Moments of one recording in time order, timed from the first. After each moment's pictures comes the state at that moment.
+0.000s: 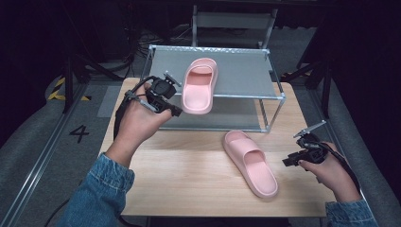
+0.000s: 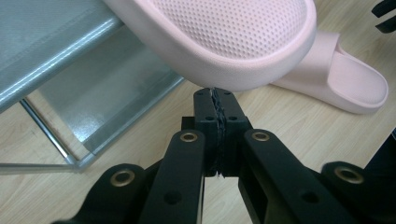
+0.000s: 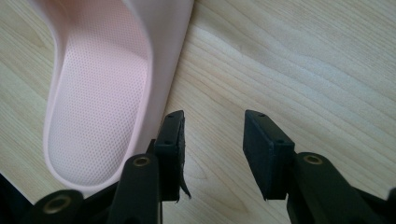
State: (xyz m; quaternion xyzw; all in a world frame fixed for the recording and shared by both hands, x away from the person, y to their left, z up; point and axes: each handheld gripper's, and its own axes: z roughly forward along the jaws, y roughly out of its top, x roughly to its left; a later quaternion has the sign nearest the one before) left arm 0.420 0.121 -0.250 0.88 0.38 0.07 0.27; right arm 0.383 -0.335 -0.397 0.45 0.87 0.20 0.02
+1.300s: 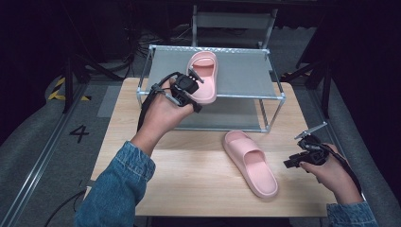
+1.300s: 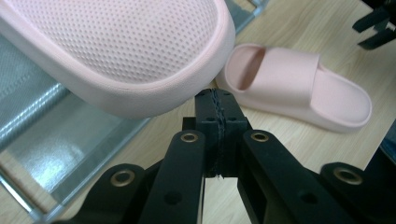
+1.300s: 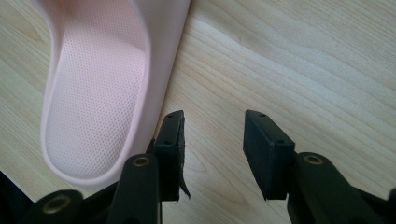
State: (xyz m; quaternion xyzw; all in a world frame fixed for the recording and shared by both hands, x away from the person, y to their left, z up) left arm 0.456 0.072 -0.259 0.89 0.36 0.04 0.28; right arm 0.379 -0.338 -0.399 0.46 0.87 0.20 0.01
